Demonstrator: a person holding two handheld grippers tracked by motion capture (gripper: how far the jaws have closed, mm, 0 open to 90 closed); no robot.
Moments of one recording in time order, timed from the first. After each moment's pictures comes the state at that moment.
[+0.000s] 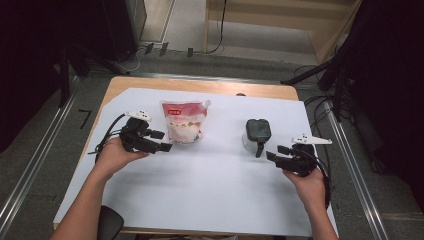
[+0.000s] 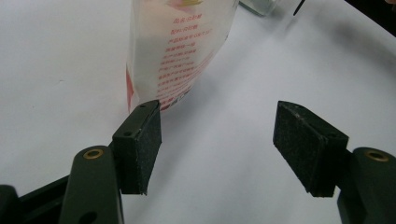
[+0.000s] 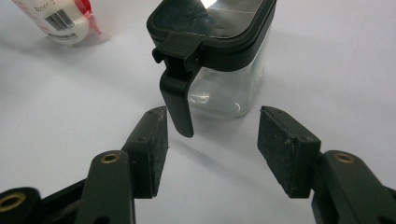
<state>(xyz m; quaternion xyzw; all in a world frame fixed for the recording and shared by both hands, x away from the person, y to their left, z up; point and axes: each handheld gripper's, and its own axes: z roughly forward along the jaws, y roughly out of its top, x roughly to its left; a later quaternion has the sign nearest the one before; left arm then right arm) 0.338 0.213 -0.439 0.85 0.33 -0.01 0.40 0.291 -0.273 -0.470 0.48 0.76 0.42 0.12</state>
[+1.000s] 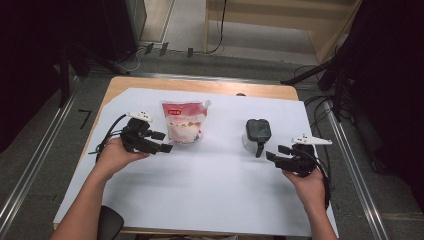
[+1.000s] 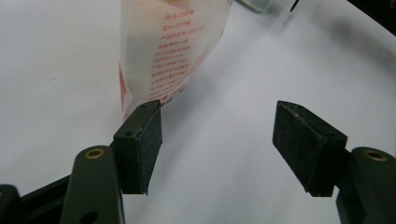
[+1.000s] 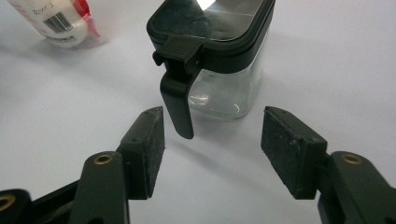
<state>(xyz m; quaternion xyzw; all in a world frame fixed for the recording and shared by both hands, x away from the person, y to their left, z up) 0.337 0.211 -0.439 0.86 0.33 -0.02 0.40 0.290 -0.272 -0.468 0.49 0.75 0.42 0.12</state>
